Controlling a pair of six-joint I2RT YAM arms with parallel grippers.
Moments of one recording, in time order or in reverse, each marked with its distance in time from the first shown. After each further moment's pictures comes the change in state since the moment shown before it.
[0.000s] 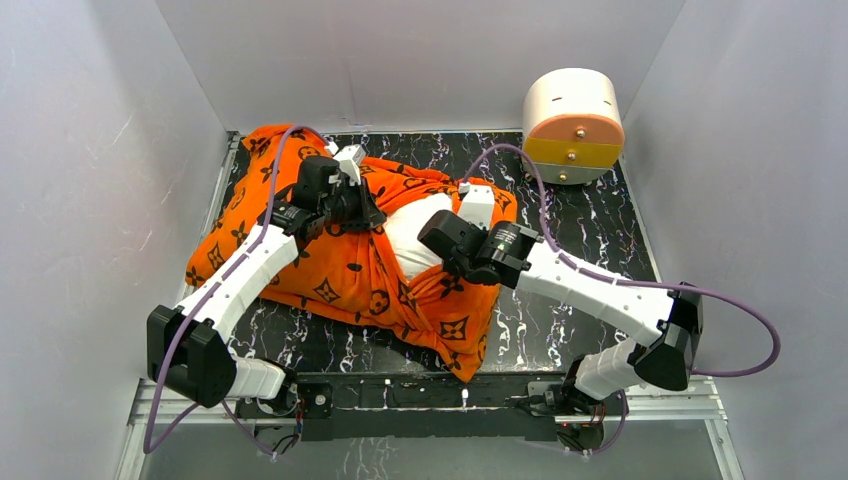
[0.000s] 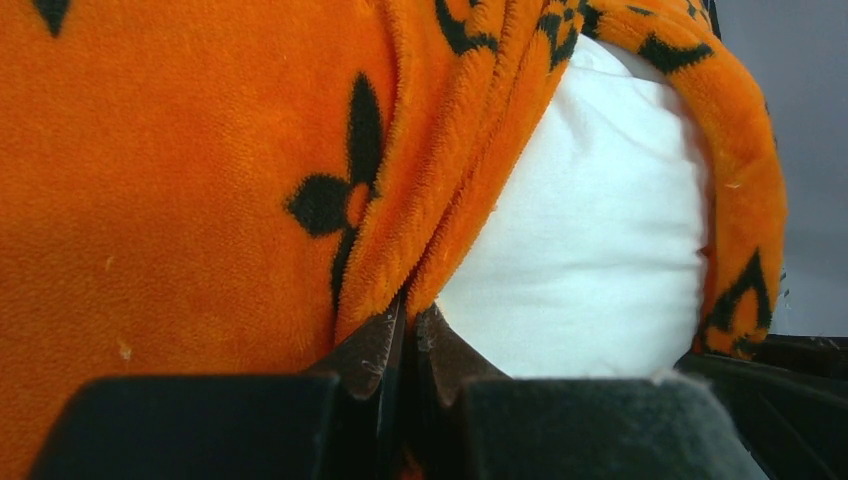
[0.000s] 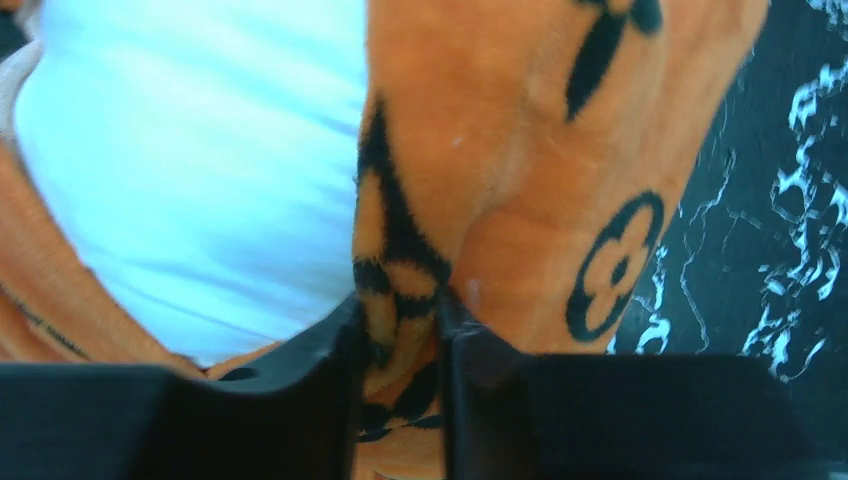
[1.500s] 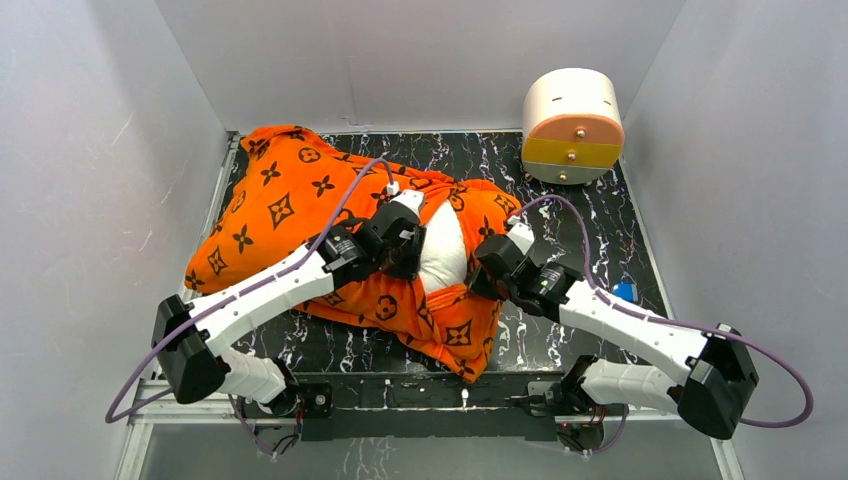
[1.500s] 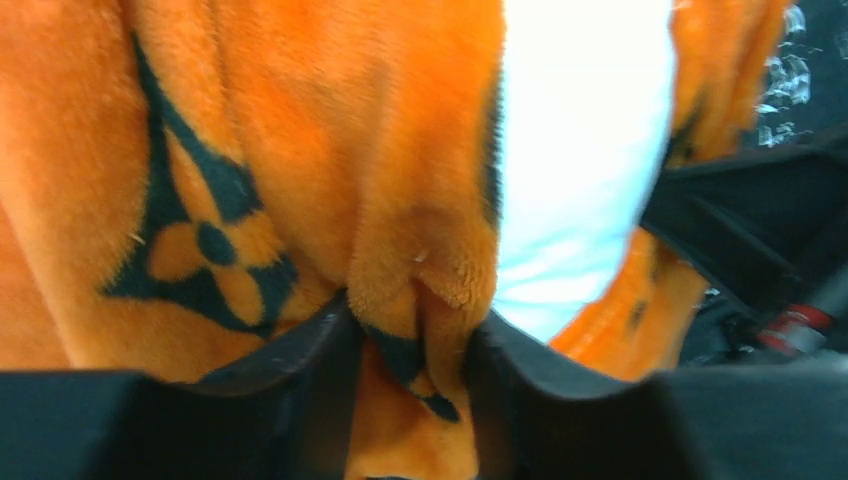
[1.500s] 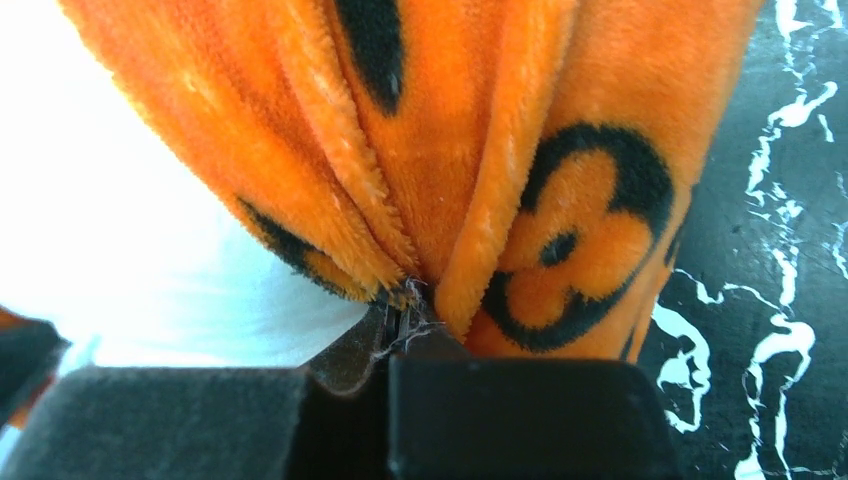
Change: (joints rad) left arm -0.511 0.000 0.071 -0.261 -0.483 -0.104; right arm -0.193 -0.305 -0.619 0.482 -0.276 0.129
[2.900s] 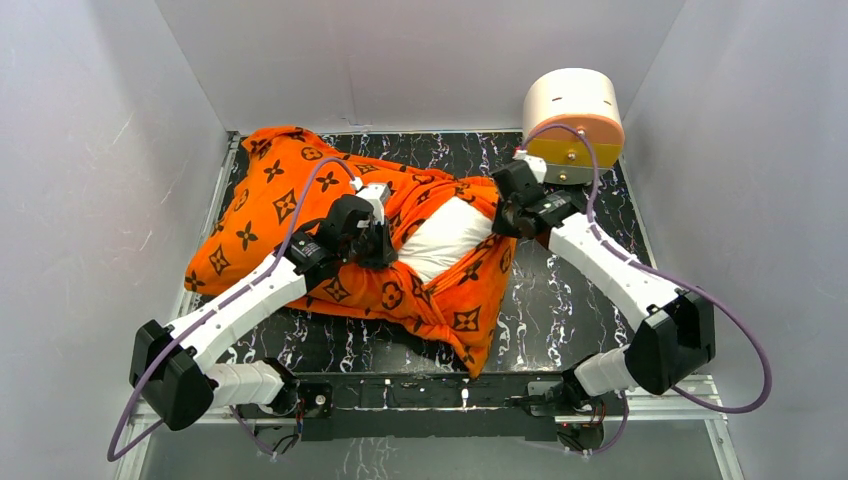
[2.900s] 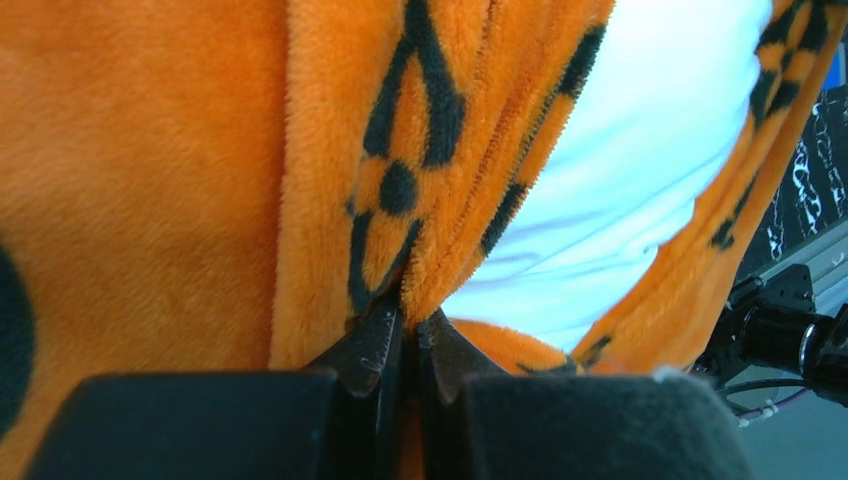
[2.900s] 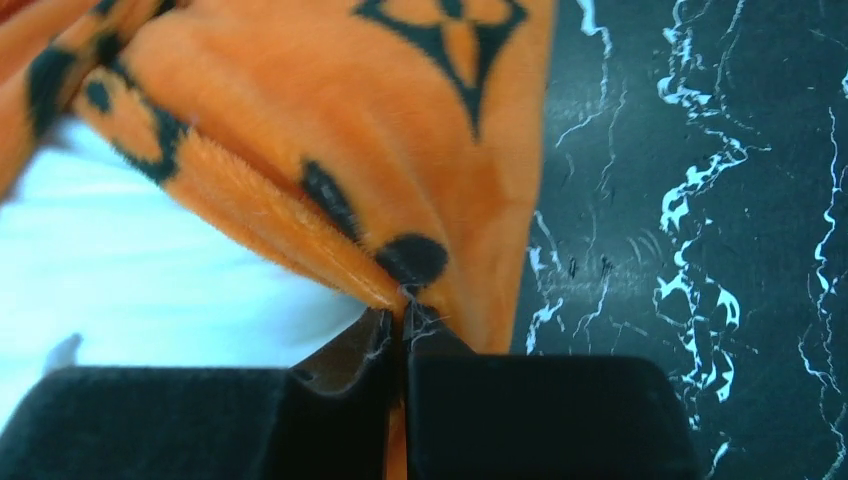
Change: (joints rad) left arm 0.245 -0.119 -0.211 0.196 0.203 0.042; right arm -0.297 0.281 0.444 -0.235 0.041 -0.451
